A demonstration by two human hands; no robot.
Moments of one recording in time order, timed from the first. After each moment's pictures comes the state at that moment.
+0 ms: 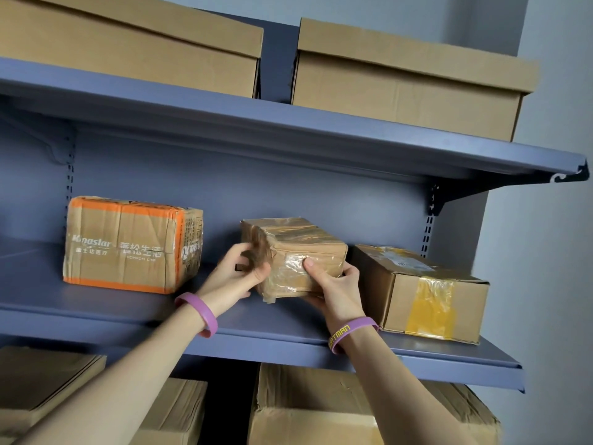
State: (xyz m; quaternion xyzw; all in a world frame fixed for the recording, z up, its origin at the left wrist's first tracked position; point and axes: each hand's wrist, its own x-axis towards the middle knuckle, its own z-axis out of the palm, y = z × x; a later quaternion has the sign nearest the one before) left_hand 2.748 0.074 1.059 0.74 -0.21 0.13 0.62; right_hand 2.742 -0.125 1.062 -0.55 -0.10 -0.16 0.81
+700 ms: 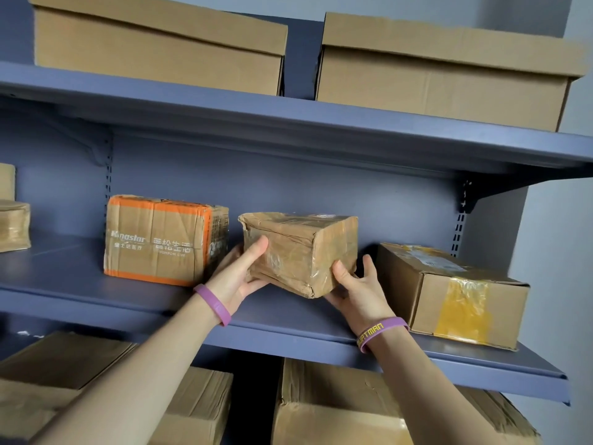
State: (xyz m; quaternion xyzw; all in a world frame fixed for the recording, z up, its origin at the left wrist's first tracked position) left_hand 2.736 0.083 1.069 0.54 -0.16 0.07 0.82; right_hand 2.741 -0.128 1.061 -0.50 -0.14 -0.05 0.86
